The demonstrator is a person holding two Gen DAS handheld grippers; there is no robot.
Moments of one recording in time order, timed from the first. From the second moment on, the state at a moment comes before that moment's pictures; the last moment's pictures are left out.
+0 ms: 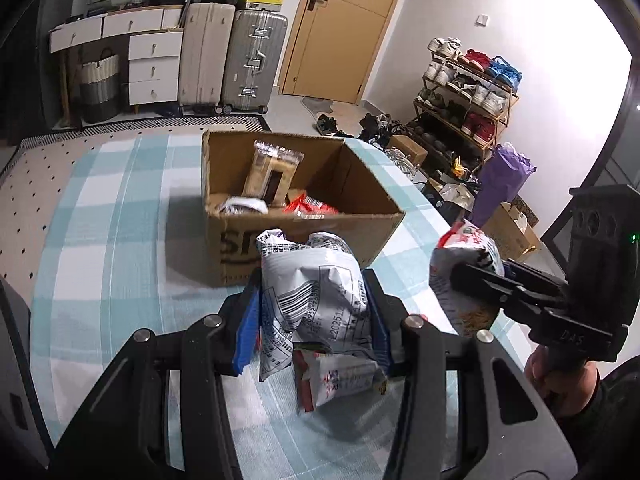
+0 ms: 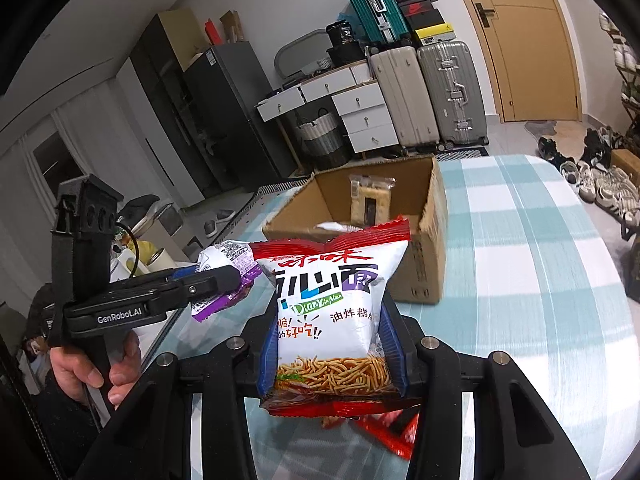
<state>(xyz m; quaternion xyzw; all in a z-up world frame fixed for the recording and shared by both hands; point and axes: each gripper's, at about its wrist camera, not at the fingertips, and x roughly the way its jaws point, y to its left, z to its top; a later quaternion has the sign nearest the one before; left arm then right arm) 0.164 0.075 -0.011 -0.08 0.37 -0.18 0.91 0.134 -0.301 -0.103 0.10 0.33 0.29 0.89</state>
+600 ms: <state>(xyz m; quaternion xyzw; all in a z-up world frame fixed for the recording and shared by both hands) 0.220 0.057 0.051 -0.05 0.36 -0.18 0.91 0.191 -0.285 -0.045 0.07 0.31 0.29 0.90</state>
